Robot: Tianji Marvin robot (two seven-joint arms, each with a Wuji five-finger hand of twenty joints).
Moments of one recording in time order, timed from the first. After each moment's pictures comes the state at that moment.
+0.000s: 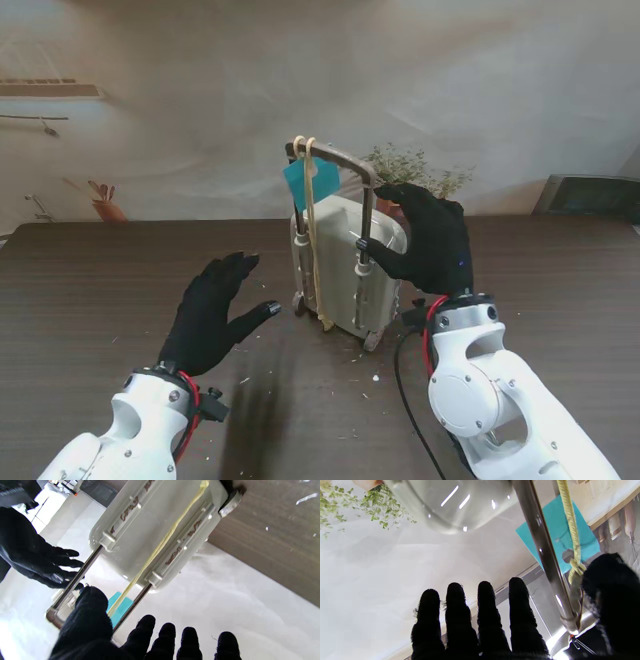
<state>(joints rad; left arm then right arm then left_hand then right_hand) 2.06 -1.14 -1.31 -2.28 0.66 0.17 0.13 -1.71 -1.18 1.20 -1.99 -0.81 0.09 -0.43 0.84 -0.07 0.02 -0.01 0.34 0.26 0.10 0.18 0.24 0.21 0.05 0.36 0.04 0.14 0.19 0.74 -0.04 0.27 0.16 0.64 0.27 -0.58 0.94 -0.19 0.48 0.05 0.55 0.19 0.52 0.15 0.45 0.26 0.55 0.25 0.19 0.18 0.11 0.30 0.85 0.20</state>
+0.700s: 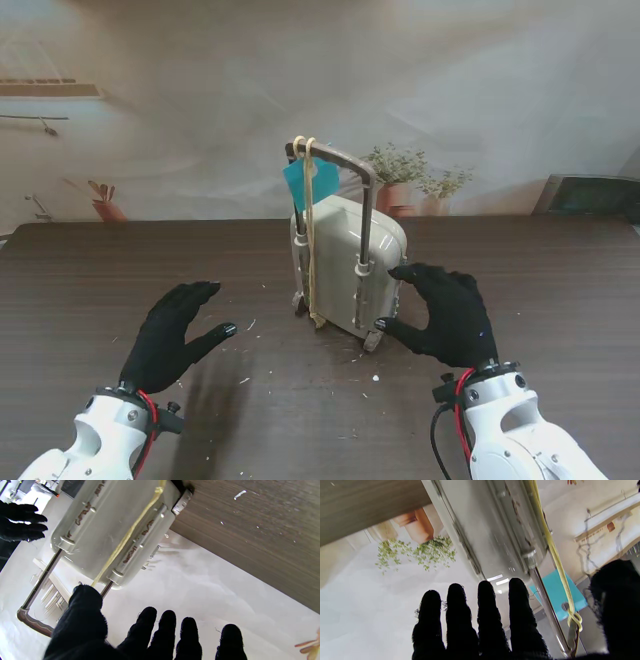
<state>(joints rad) 2.14 -1.14 -1.49 -2.09 0.64 -0.10 0.22 -2.02 -1.14 1.34 -2.06 -0.86 -0.02 -0.34 0.79 -0.09 0.02 0.00 0.42 0.26 0.14 0.19 0.37 0.21 0.14 0.36 0.12 0.14 0.32 0.64 0.06 0.32 0.16 0.57 0.27 -0.49 0.76 -0.19 0.48 0.05 0.52 0.17 0.54 0.15 0.41 0.25 0.55 0.23 0.16 0.18 0.10 0.28 0.84 0.18</state>
